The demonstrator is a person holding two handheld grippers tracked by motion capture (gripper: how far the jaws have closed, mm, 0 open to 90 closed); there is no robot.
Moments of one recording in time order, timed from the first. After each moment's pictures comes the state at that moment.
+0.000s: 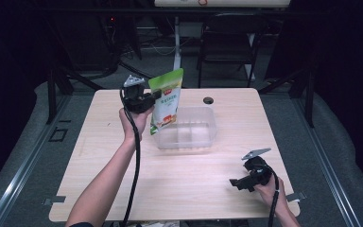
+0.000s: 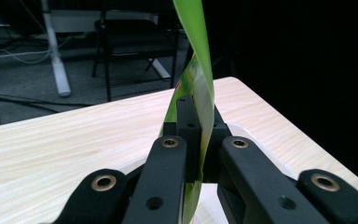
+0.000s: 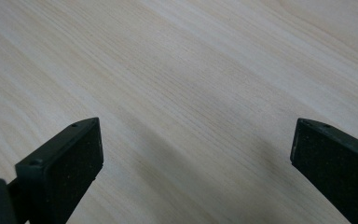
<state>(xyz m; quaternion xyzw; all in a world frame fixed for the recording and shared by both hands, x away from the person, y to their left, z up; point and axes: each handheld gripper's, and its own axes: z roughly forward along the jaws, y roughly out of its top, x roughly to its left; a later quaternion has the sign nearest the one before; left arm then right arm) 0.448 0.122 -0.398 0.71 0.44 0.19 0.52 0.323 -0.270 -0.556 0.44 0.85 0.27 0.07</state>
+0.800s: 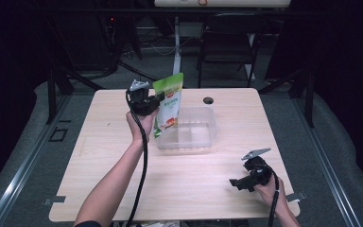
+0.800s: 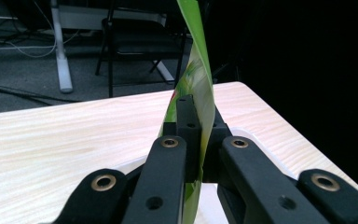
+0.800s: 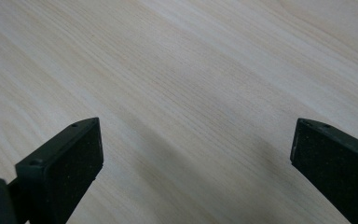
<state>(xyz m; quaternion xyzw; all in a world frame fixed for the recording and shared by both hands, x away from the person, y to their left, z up) 0.459 0.111 -0.425 0.68 0.47 0.18 0.53 0.323 -0.270 -0.556 0.44 0.85 0.27 0.07</state>
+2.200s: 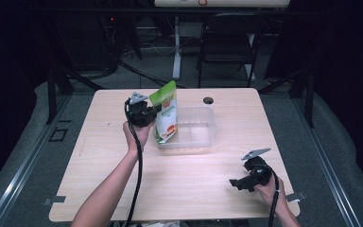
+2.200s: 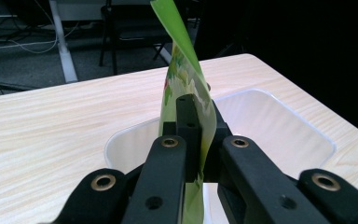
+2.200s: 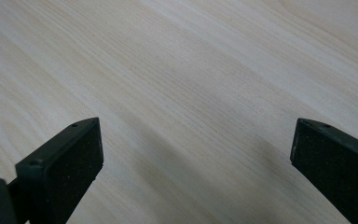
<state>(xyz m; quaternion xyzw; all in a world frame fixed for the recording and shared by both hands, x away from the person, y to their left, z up) 0.446 0.124 -0.457 0.72 0.44 0.20 0.50 0.323 -0.270 -0.556 0.44 0.85 0.27 0.07</state>
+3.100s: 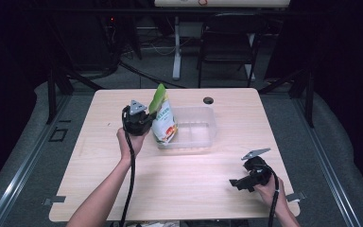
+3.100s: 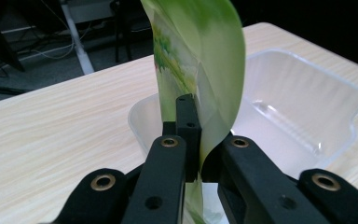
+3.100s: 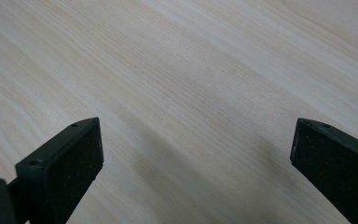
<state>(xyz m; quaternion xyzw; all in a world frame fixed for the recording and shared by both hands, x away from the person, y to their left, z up) 0.427 0.134 -0.470 0.75 0.41 0.24 0.45 0.323 -0.270 -0.557 0.44 0.85 0.27 0.07</state>
